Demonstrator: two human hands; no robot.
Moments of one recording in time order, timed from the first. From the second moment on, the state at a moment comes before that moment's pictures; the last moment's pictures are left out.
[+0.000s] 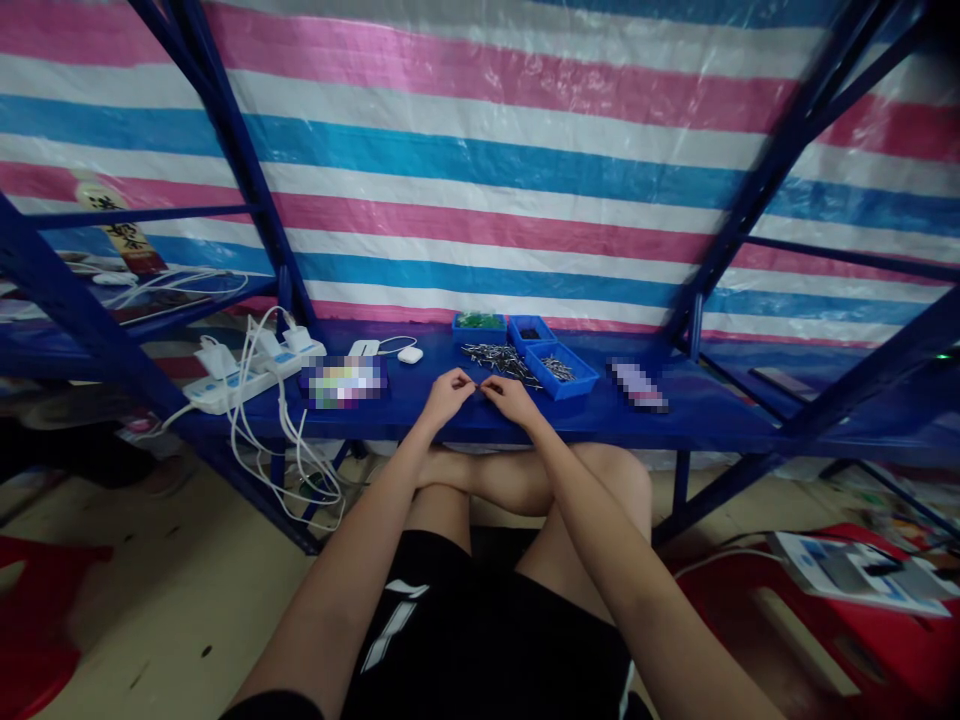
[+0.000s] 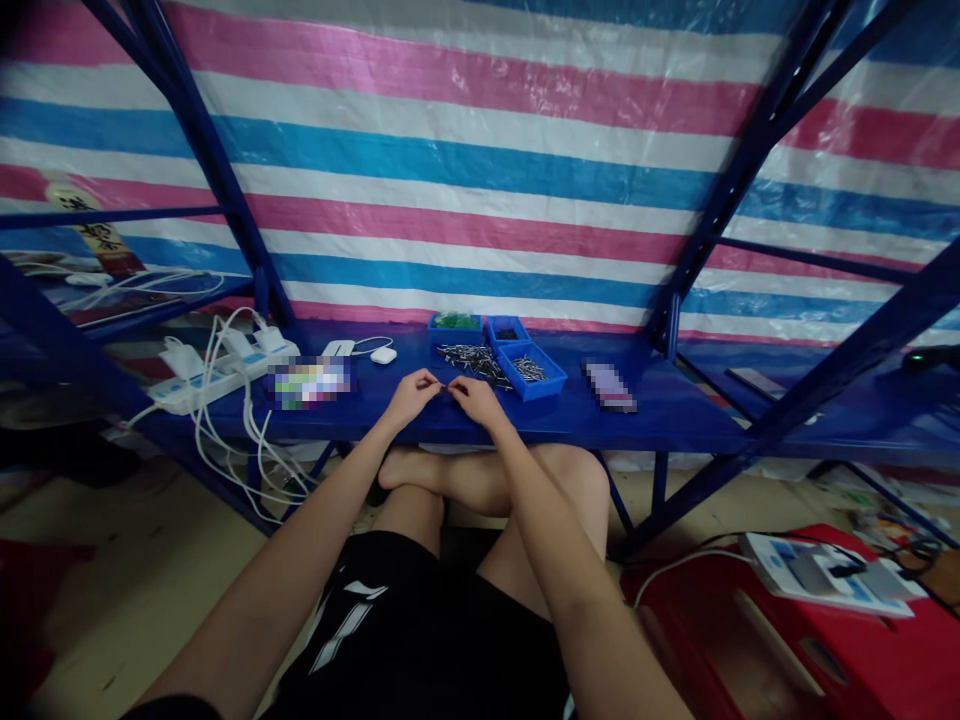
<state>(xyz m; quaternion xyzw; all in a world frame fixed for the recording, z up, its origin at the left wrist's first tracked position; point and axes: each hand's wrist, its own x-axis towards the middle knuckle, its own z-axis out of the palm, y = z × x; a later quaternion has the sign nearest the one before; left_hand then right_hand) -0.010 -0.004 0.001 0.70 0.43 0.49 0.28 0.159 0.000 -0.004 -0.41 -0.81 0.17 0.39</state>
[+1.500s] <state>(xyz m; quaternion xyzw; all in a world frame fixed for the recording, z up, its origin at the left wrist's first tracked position) -0.007 -0.005 -0.002 0.76 0.43 0.42 0.25 0.158 -0.003 0.001 -0.44 -0.77 0.21 0.41</state>
